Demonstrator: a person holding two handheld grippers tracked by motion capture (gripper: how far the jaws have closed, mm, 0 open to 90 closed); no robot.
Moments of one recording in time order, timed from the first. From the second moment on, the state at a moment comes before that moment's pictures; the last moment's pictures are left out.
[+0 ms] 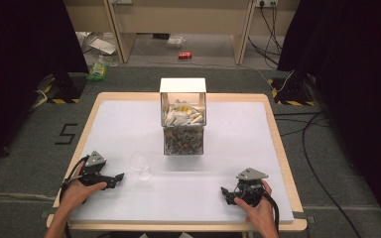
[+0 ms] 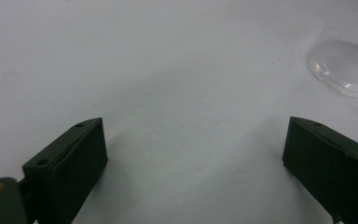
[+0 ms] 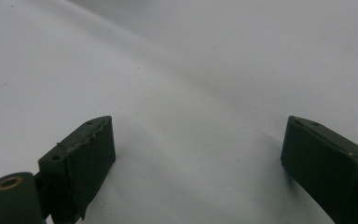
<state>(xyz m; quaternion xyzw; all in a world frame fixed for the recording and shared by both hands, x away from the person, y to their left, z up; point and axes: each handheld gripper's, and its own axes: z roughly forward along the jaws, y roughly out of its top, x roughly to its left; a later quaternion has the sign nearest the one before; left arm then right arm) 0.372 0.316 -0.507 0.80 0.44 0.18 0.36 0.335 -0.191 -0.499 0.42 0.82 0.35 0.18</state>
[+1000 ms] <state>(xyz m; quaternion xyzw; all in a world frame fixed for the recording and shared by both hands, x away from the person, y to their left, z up) 0.359 0.328 -0.459 0.75 0.44 0.20 0.45 0.335 -0.191 -0.499 0.42 0.82 0.35 0.18</state>
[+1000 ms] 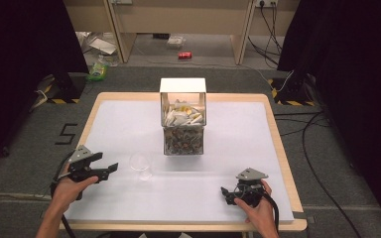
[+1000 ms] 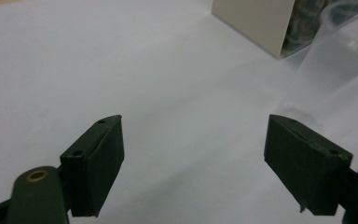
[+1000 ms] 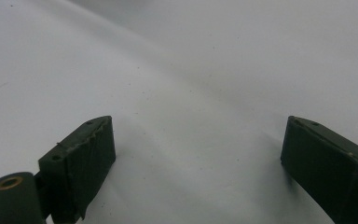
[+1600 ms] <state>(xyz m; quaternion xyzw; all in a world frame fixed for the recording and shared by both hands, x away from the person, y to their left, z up) 0.351 0.304 -0.389 0.73 0.38 0.19 0.53 0.335 -0.191 -0.499 0.42 0.82 0.35 0.18</state>
